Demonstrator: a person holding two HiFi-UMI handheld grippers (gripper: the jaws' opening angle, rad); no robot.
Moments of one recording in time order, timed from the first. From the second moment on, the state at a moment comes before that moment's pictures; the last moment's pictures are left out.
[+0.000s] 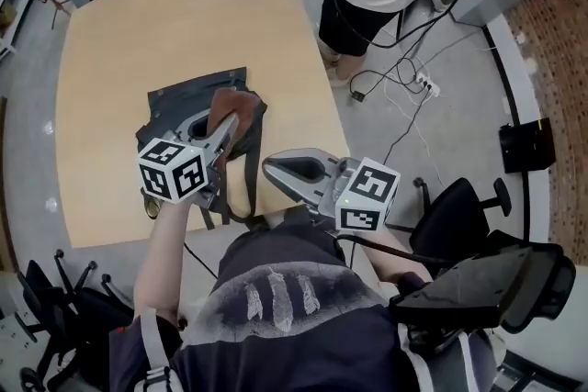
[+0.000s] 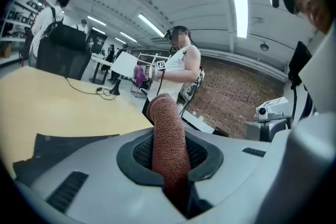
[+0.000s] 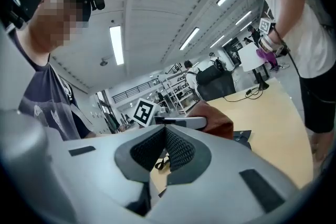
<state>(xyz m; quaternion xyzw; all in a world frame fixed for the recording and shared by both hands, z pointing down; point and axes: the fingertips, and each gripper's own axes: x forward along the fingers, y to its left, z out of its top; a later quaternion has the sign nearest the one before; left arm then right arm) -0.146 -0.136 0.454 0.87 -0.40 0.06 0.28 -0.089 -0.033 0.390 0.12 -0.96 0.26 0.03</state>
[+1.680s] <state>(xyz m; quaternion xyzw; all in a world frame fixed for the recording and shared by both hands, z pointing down) -0.271 -0.103 0.644 0.63 -0.55 0.54 0.10 -0.064 -0.066 0.398 0.01 -0.96 0.28 0.05</state>
